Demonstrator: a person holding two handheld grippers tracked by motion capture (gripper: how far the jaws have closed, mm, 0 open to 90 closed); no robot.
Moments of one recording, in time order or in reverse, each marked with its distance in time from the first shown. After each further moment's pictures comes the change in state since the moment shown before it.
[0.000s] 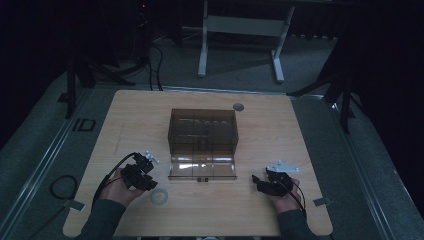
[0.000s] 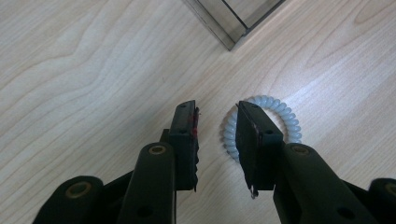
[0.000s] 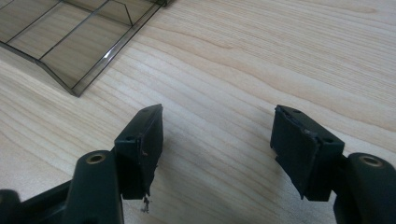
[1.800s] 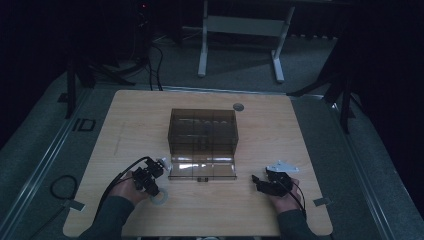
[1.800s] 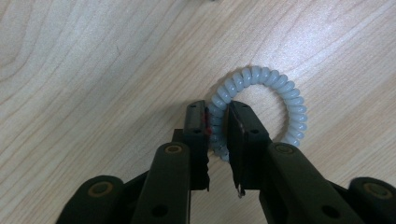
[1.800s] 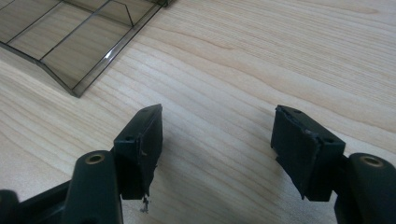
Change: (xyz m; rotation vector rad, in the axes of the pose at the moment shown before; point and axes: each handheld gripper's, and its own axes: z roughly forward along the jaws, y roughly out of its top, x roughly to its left) left arm -0.011 0.015 0.033 0.242 -0.011 0.035; right arm 0.001 0.000 0.000 0.003 0.001 0.003
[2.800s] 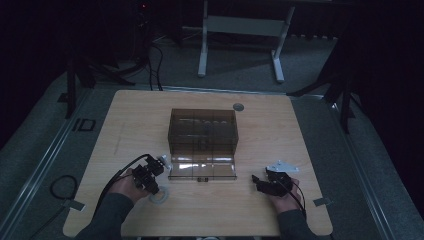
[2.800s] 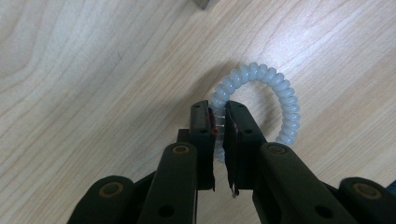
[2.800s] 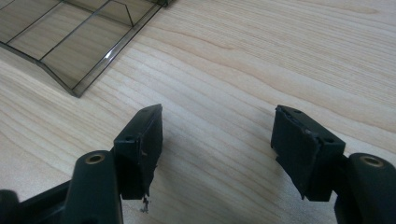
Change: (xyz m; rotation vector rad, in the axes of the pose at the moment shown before) left arm 0.000 0.003 -0.014 0.003 -0.024 0.020; right arm 0.000 0.000 0.000 0.000 0.000 0.000
